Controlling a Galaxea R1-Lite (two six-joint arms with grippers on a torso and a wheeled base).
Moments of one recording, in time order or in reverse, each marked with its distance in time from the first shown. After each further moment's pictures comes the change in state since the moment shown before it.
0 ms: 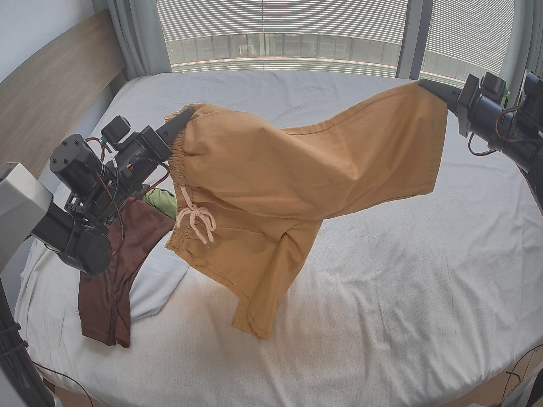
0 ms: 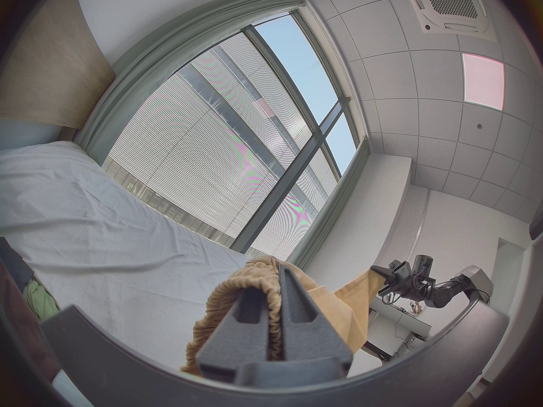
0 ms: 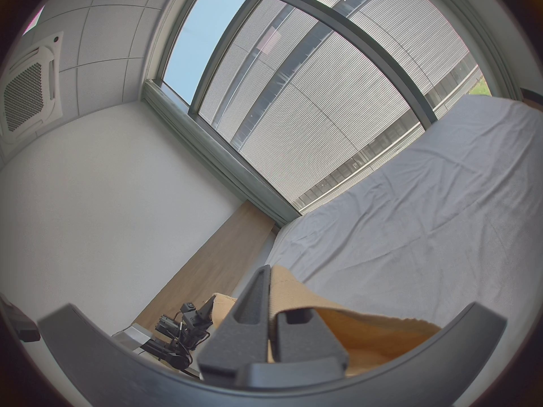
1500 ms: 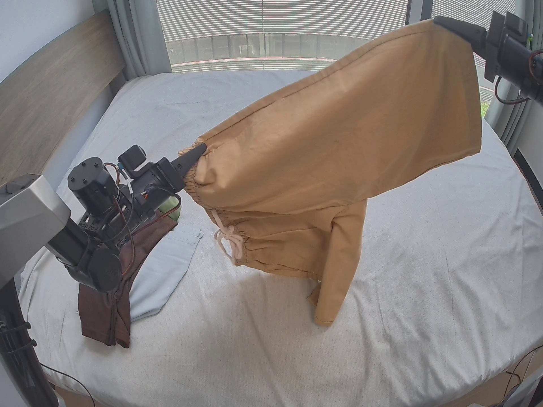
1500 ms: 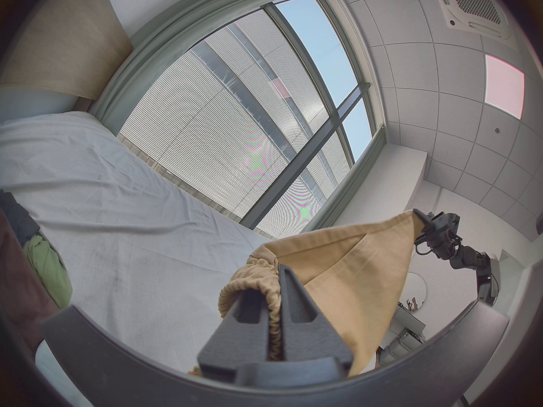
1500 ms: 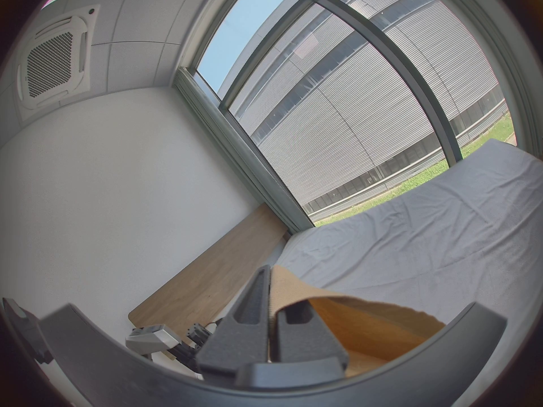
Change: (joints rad) left arm -0.016 0.071 0.079 0.001 -0.004 0.002; right arm 0.068 -0.121 -0.328 0.414 -0.005 -0.161
